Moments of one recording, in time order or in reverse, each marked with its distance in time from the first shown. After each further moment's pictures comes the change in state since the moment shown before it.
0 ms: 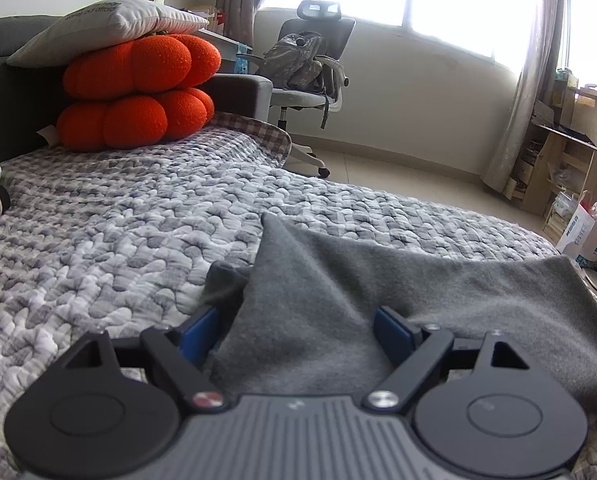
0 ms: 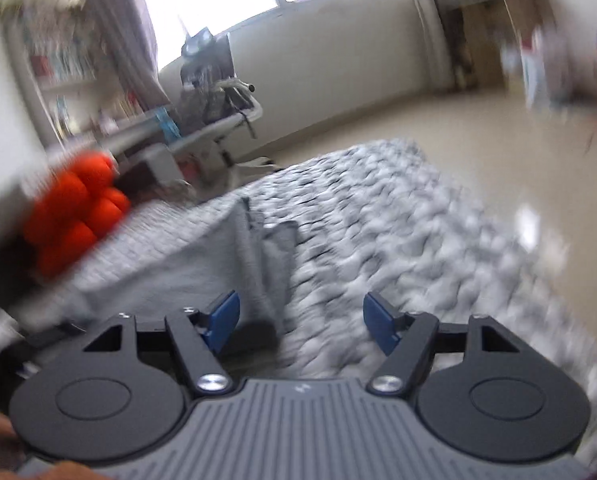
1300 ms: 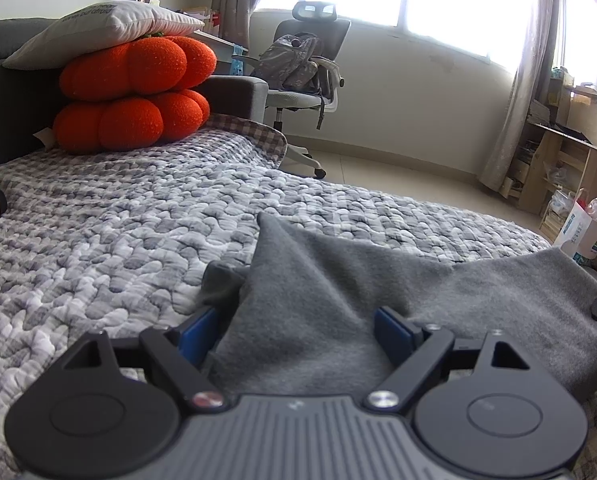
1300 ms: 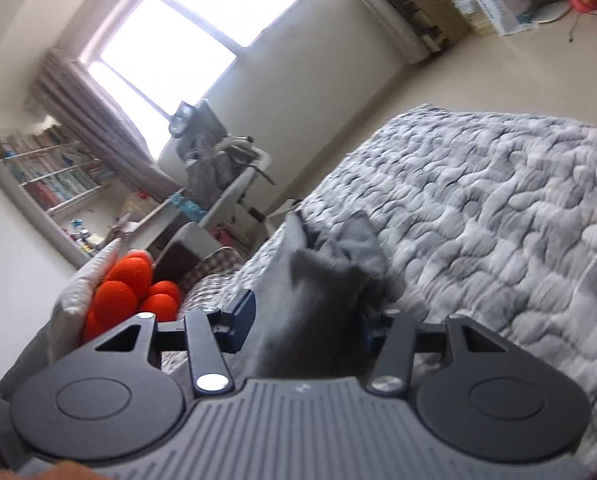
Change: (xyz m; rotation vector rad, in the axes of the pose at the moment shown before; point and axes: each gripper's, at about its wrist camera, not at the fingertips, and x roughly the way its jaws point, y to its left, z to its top) left arm 0.003 -0.001 0.001 0.012 -0.002 -0.010; right arm 0.040 0.020 -0.015 0.355 -0.136 0.083
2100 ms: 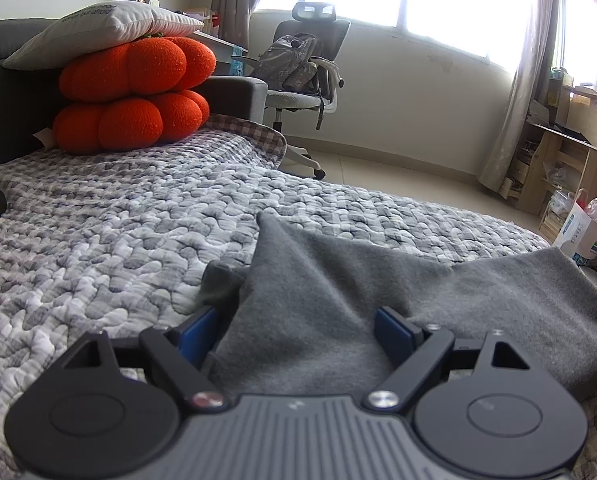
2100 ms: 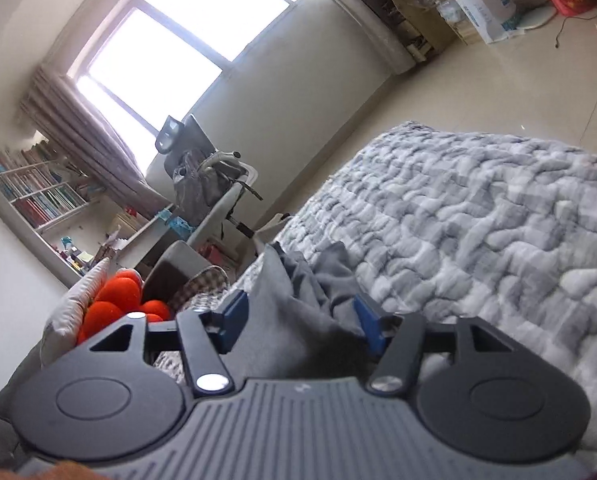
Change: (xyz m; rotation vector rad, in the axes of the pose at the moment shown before) left arm 0.000 -0.001 0.000 0.003 -0.002 0.000; right arm -0.015 -0.012 0.009 0.004 -0.044 -0.015
